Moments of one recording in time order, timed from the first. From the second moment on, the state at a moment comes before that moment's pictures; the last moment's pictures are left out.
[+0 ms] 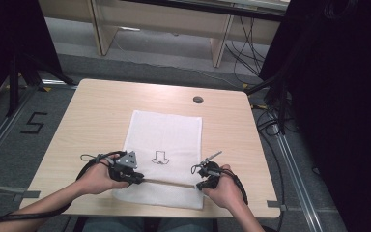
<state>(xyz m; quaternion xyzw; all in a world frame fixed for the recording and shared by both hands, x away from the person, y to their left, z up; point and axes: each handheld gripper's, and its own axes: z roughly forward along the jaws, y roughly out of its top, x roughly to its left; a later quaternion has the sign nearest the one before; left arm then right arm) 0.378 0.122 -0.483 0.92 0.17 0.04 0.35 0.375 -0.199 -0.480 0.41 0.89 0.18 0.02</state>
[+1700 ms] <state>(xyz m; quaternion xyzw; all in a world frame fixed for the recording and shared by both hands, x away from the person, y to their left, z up) 0.364 0.154 -0.484 0.90 0.21 0.03 0.37 0.376 -0.198 -0.479 0.41 0.89 0.17 0.02</state>
